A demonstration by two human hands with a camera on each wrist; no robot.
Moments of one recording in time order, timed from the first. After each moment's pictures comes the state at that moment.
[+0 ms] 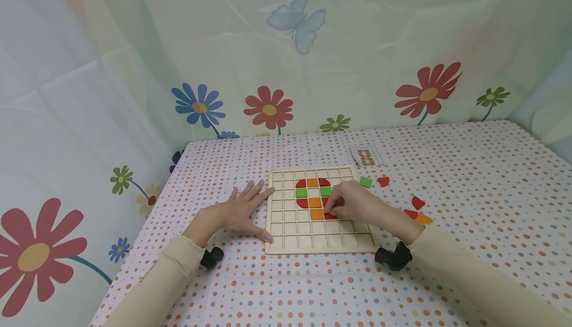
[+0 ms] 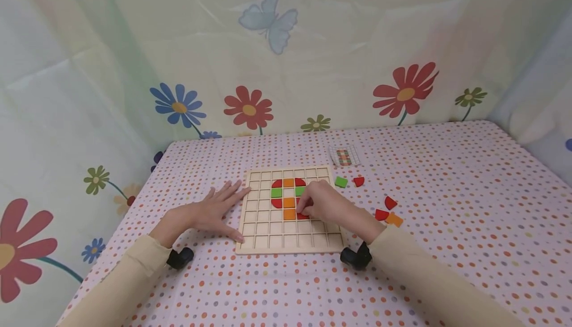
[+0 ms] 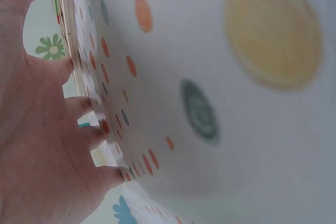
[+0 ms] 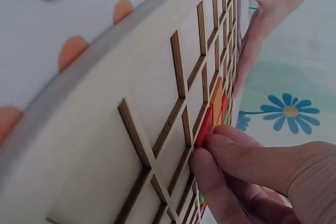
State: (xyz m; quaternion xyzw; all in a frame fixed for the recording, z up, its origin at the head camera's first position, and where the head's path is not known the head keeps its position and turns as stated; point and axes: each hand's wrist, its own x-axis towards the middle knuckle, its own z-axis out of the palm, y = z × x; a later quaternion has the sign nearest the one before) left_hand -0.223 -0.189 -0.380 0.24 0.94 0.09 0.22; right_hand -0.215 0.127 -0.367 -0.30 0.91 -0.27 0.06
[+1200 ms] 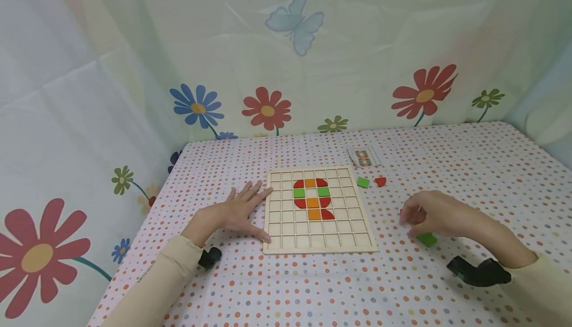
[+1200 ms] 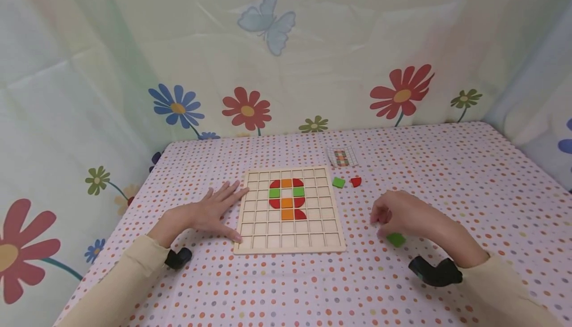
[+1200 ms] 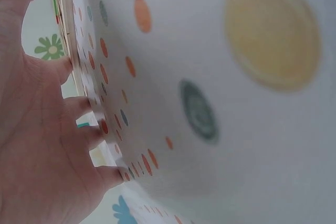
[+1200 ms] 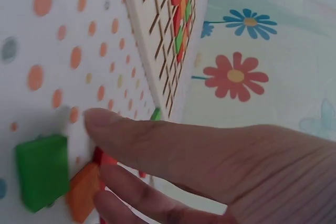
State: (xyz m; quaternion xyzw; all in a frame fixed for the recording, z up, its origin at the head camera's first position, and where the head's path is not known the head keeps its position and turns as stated) left_hand -0.224 -0.188 -0.380 0.23 0.94 0.09 0.22; right_hand -0.182 0.258 -0.352 -0.17 0.95 -0.21 0.15
